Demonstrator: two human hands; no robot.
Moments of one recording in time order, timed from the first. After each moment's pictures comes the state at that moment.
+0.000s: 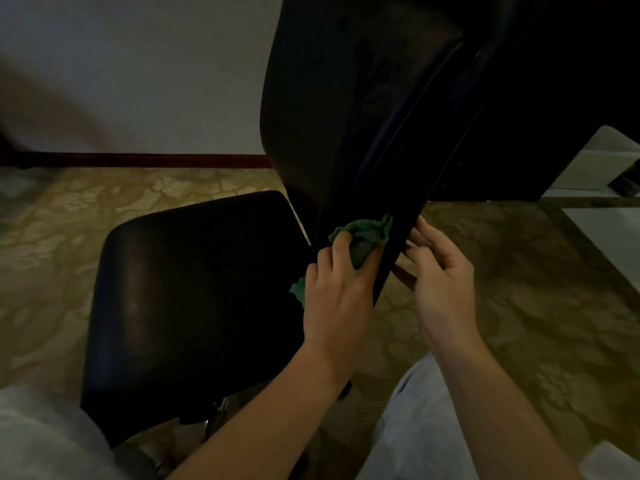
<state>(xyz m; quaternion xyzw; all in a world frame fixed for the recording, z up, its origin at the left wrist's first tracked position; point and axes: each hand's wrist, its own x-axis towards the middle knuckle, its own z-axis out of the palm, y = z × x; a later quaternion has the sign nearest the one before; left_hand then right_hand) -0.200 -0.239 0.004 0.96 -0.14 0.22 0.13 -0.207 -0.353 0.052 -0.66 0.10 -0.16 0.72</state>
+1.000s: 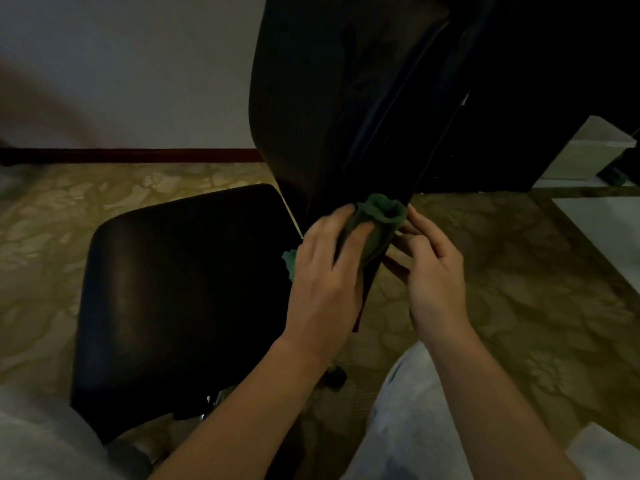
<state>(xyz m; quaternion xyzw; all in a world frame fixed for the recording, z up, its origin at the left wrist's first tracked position) -0.204 -0.228 0.012 0.87 -0.21 0.33 0.29 -0.212 -0.353 0.055 -0.66 0.09 -0.16 0.73</state>
